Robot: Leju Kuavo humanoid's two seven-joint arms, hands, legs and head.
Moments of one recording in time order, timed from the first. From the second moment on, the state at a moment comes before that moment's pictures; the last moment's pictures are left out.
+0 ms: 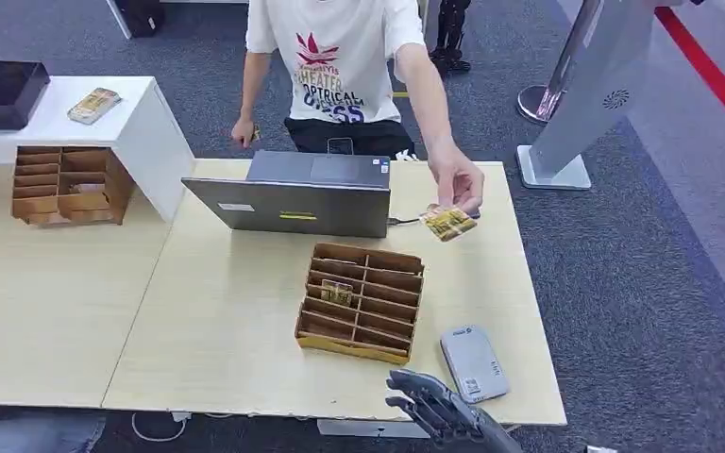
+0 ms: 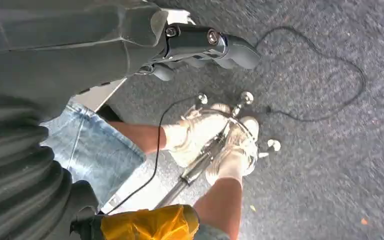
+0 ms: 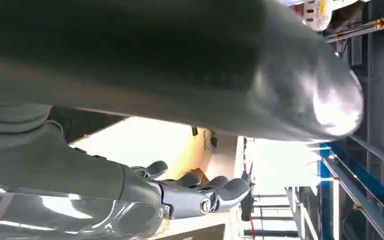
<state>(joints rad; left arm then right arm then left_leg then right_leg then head) -0.27 -0.02 -1.17 -0.28 -0.98 -0.89 -0.10 0.15 -0.39 0.59 -1.91 -0.41 0.47 -0.48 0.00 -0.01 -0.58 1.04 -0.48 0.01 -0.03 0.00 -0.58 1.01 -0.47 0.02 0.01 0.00</state>
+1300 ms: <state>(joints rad) -0.32 -0.08 -1.22 -0.32 -0.98 -1.15 0.17 0.09 -0.15 0.58 -1.95 0.47 -0.48 -0.20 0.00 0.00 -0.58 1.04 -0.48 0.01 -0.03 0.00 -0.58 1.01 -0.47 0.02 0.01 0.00</state>
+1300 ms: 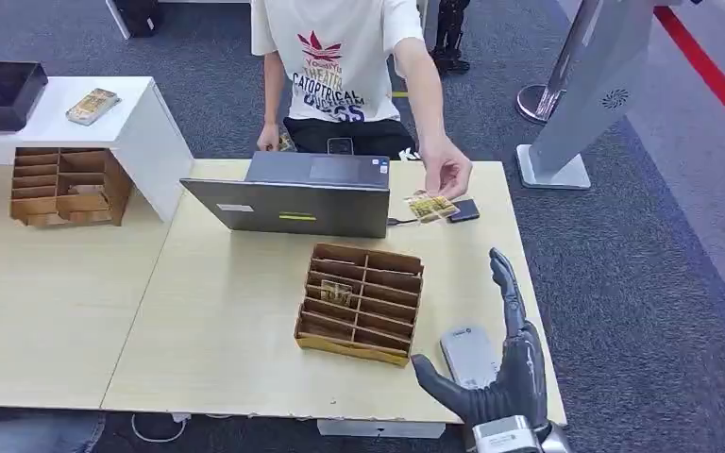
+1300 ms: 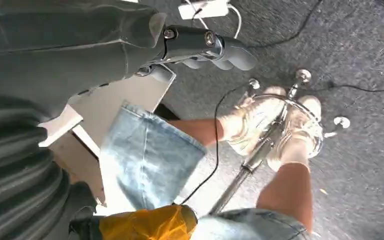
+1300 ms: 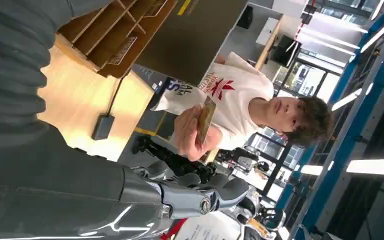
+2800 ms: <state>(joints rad) -0.35 -0.15 -1.27 -0.32 -1.20 -1.24 0.11 0.00 -0.09 0.47 -1.77 1.39 -0.67 -0.06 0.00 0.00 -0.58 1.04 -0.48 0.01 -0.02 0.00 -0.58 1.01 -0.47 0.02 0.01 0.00</state>
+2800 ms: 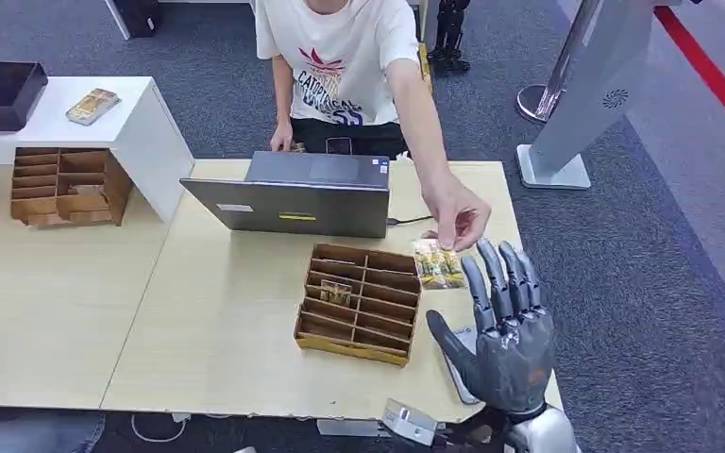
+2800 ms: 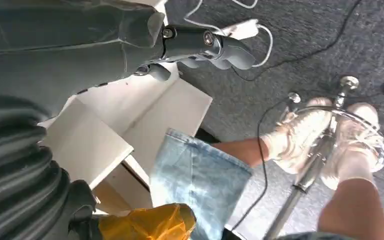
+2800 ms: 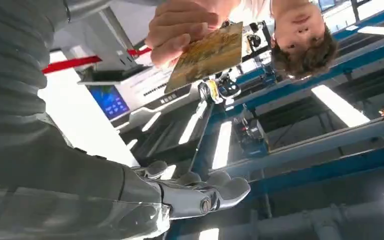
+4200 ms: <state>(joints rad) -0.33 -0.17 -1.34 -0.32 -1.26 -1.24 0.17 -0.04 -0.05 0.45 -1.74 0.82 -0.53 -0.07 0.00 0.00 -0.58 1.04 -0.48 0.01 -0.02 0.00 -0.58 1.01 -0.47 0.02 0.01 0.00</state>
